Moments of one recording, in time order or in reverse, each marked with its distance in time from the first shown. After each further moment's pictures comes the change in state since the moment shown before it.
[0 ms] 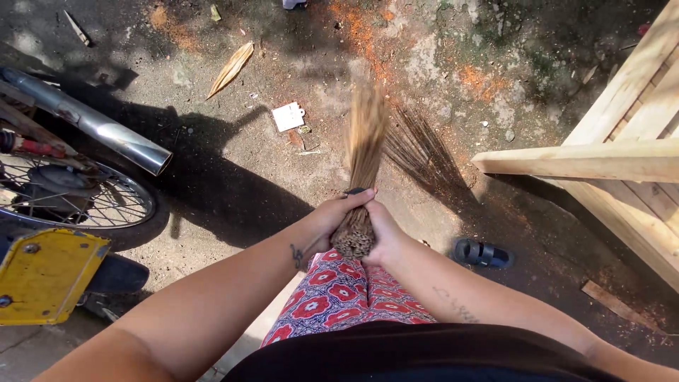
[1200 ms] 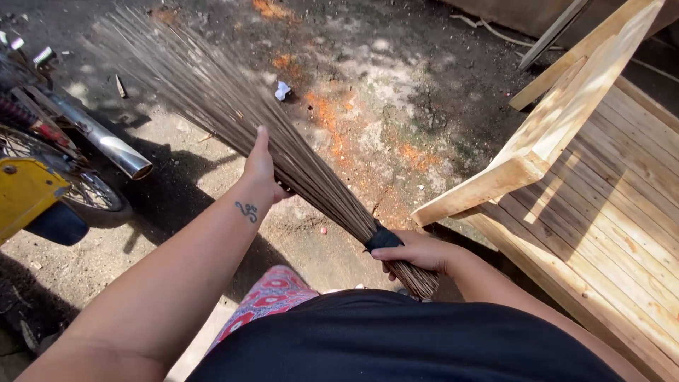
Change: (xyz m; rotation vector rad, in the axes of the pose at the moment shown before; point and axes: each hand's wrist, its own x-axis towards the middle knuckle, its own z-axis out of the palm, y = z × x) left_hand -0.170 -0.086 0.223 -0.337 0.334 0.444; right_hand -0.372 -0.088 -0.196 -1.624 -0.023 -0.008
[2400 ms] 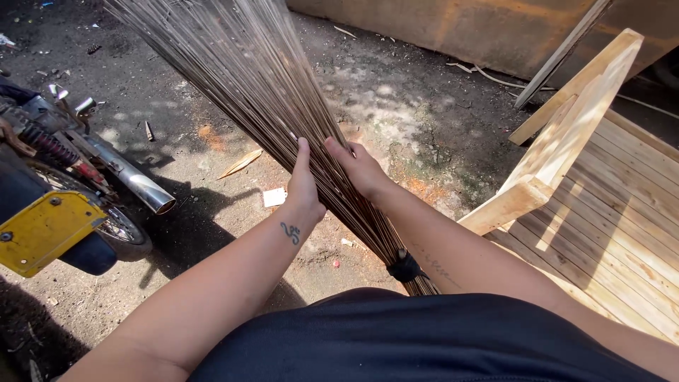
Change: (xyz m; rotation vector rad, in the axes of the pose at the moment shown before) left_hand -0.029 -0.006 0.016 -0.158 -0.295 0.224; right_hand 0.074 -0.191 0.016 0.198 0.617 -0.528
